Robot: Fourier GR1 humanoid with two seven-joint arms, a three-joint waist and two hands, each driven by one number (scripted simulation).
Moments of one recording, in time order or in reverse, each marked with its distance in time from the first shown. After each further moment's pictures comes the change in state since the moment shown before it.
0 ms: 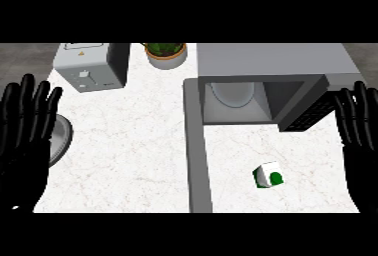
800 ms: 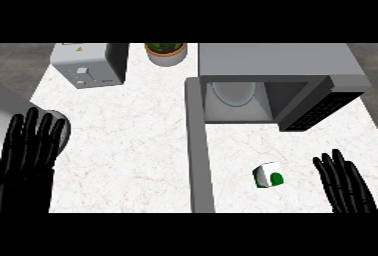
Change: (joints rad) left arm 0.217 -0.069 0.017 -0.001 0.180 -0.001 0.014; right arm 0.443 0.024 0.197 -0.177 0.052 0.102 -0.109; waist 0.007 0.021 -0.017
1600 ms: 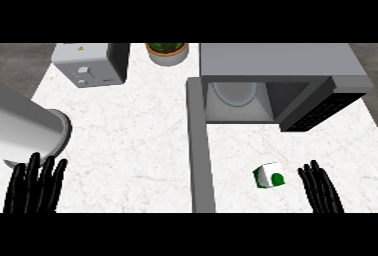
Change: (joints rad) left arm 0.311 -0.015 -0.102 -0.028 0.005 -0.090 -0.226; right arm 0.069 0.019 -0.037 0.280 -0.013 0.026 -0.237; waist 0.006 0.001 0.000
